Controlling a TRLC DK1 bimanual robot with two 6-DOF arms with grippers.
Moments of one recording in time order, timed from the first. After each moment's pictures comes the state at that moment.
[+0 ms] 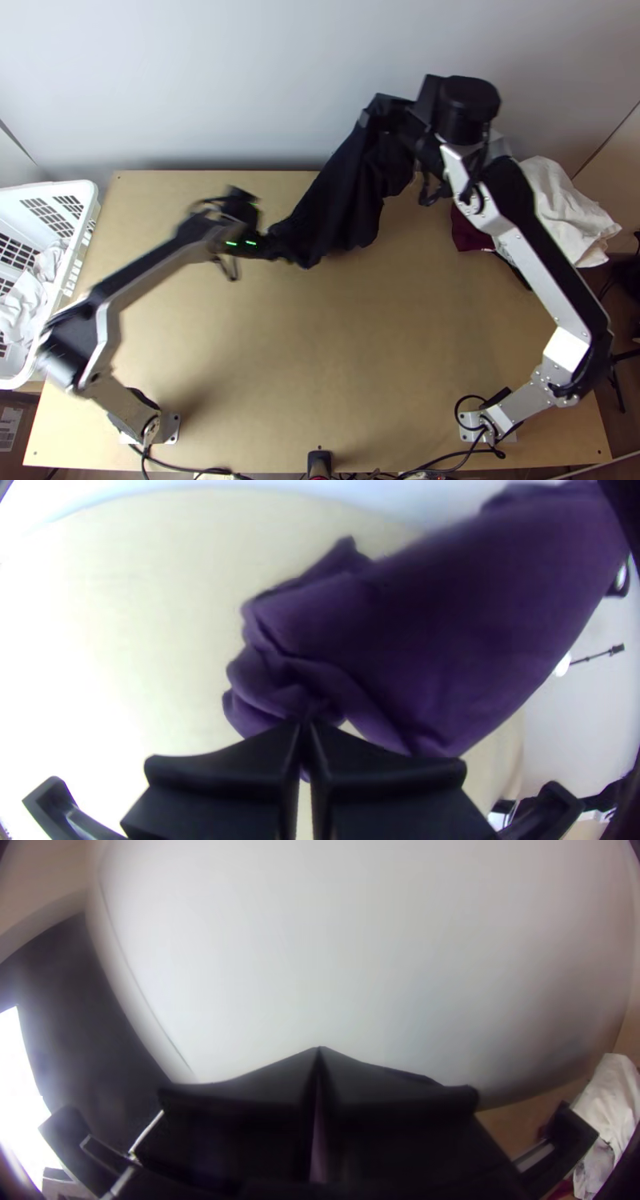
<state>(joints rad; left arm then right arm) -0.40 1.69 1.36 -0.62 0.20 -0.38 0.53 1.68 1.95 -0.38 0.10 0.42</state>
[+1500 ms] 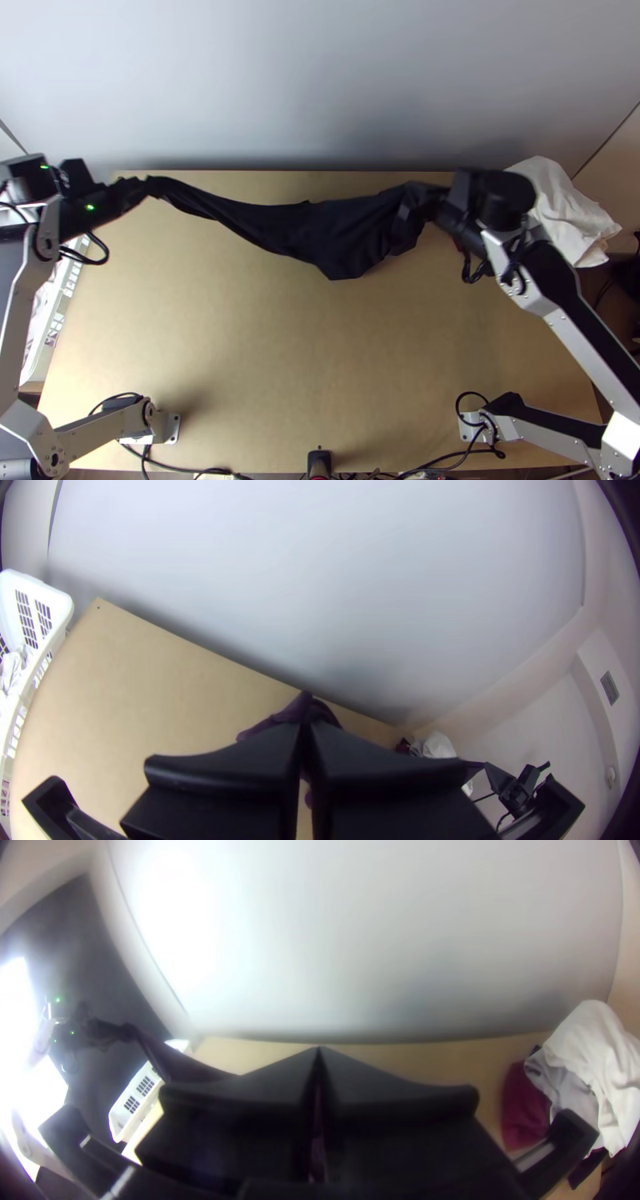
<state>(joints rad) 0.18 1.24 1.42 -0.64 0.54 -0.45 0.47 1.24 1.29 -0.32 -0.03 0.37</state>
